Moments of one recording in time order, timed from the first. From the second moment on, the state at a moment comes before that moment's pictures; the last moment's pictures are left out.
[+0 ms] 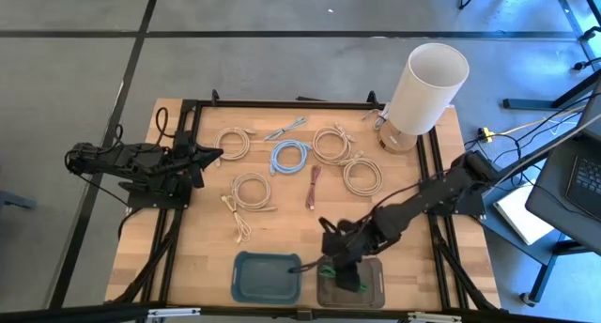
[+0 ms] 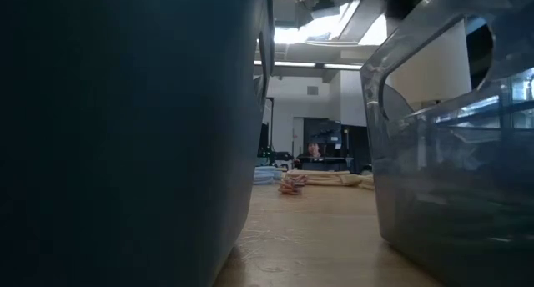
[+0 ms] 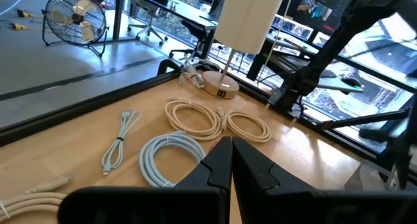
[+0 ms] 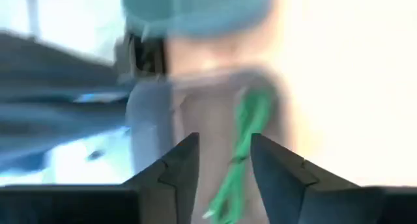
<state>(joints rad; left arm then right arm) -0.19 0.18 0.45 -0.47 -0.58 -0.48 0.55 1.79 1.49 -0.76 -0.07 0.72</state>
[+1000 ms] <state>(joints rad) -0.19 0.18 0.45 -0.47 -0.52 -0.49 0.03 1.79 1.41 -0.61 0.11 0.94</state>
